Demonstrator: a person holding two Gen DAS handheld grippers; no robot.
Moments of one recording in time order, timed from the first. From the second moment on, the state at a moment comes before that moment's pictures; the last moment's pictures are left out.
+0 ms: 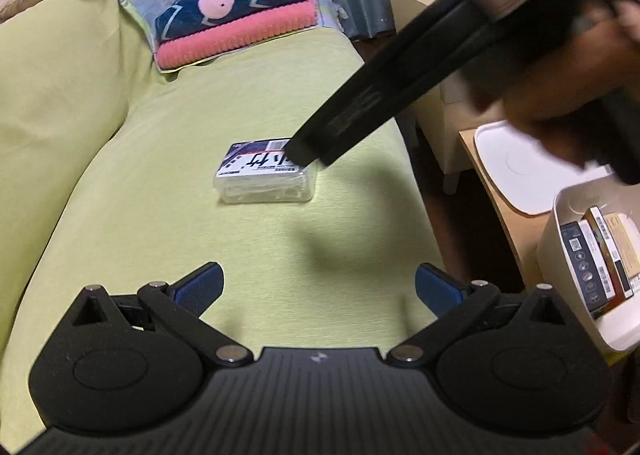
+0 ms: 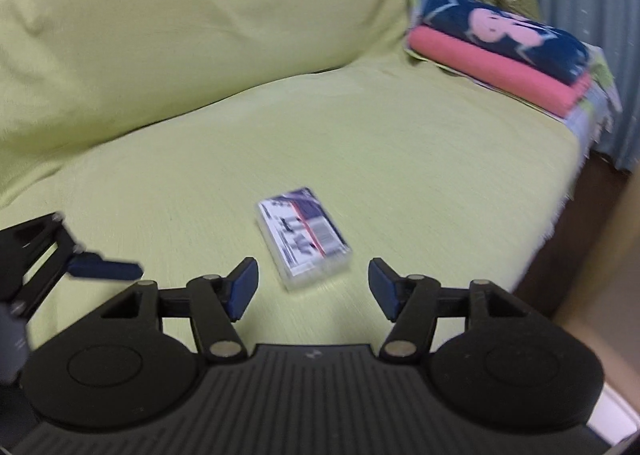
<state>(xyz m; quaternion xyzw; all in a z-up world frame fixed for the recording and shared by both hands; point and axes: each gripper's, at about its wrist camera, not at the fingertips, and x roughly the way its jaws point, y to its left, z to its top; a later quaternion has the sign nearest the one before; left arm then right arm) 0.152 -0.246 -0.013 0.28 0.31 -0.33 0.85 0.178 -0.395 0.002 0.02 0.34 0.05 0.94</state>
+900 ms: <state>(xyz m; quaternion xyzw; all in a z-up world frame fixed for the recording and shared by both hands) 0.155 -0.247 -0.029 0.31 0.32 -0.33 0.83 0.236 -0.352 -0.027 -0.14 0.36 0.07 0.92</state>
